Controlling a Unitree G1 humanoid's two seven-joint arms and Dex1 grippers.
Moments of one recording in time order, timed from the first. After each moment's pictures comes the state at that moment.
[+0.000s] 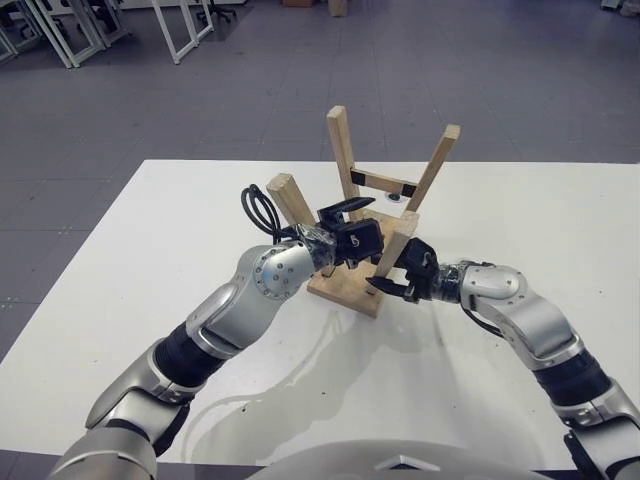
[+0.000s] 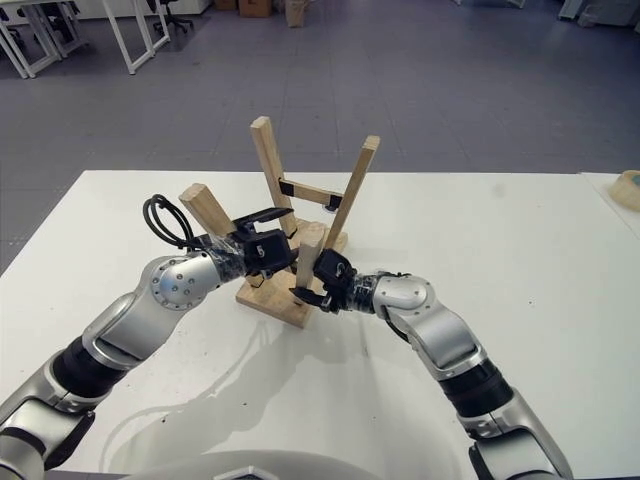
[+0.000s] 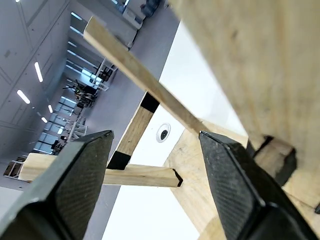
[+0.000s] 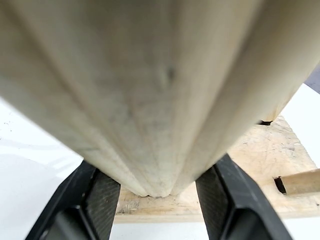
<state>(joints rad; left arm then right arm) -0.46 0.58 -0.60 -0.40 0.23 0.46 -0.46 -0.30 -0.55 0.39 -0.21 0.29 0.49 0.68</state>
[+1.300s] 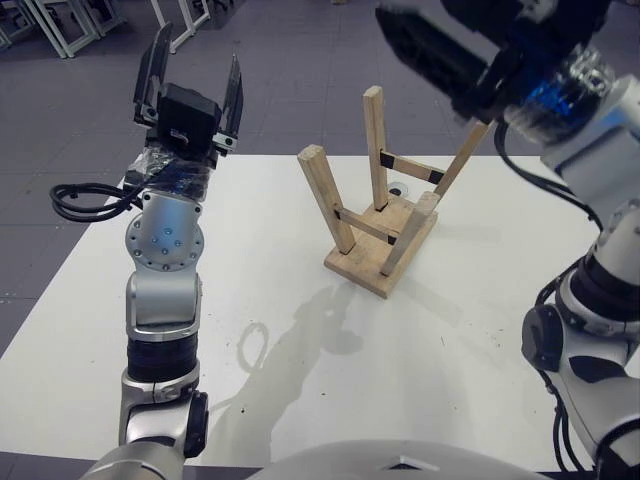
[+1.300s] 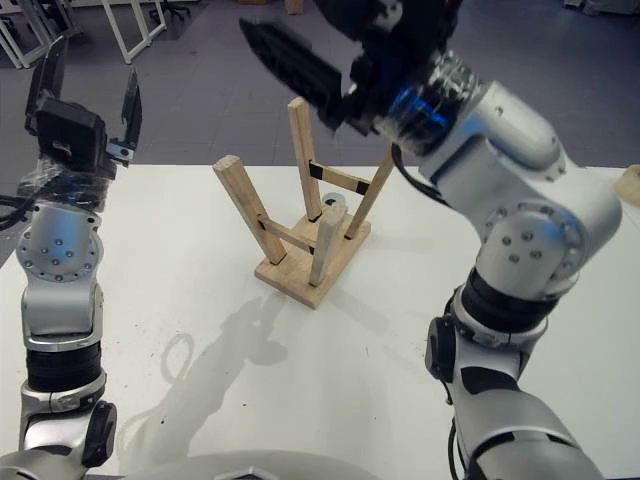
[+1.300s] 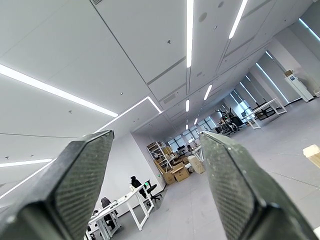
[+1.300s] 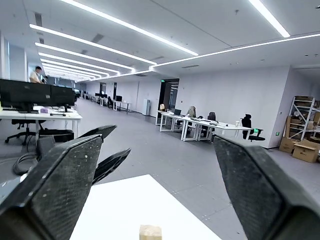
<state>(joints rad) -0.38 0.39 0.10 -0.34 0.20 0.06 -0.12 -0.91 -0.36 -0.20 -0.44 0.80 0.97 0.36</state>
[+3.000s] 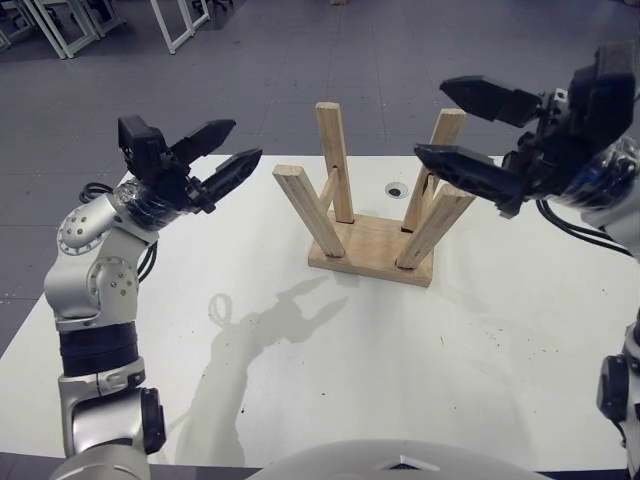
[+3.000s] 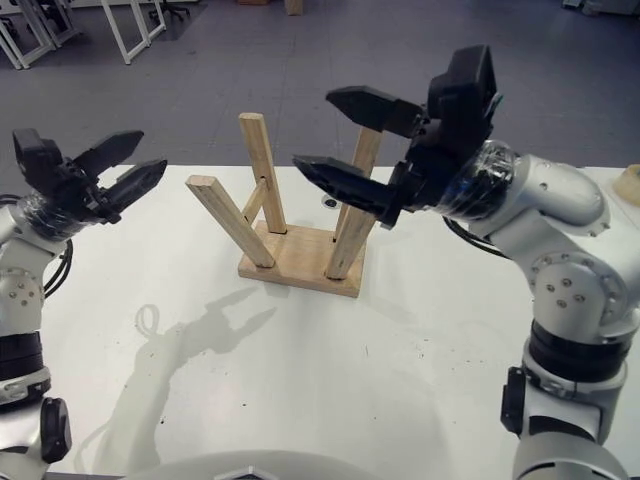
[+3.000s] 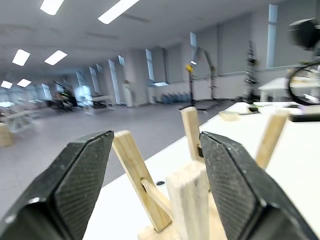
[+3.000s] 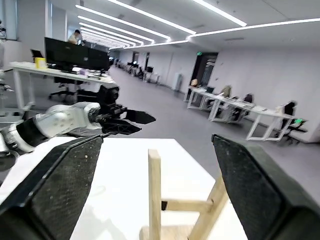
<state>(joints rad) -0.40 0.64 0.27 0.01 -0.66 0.35 -1.04 -0.60 -0.73 -0.18 -0.45 0.95 0.76 0.76</state>
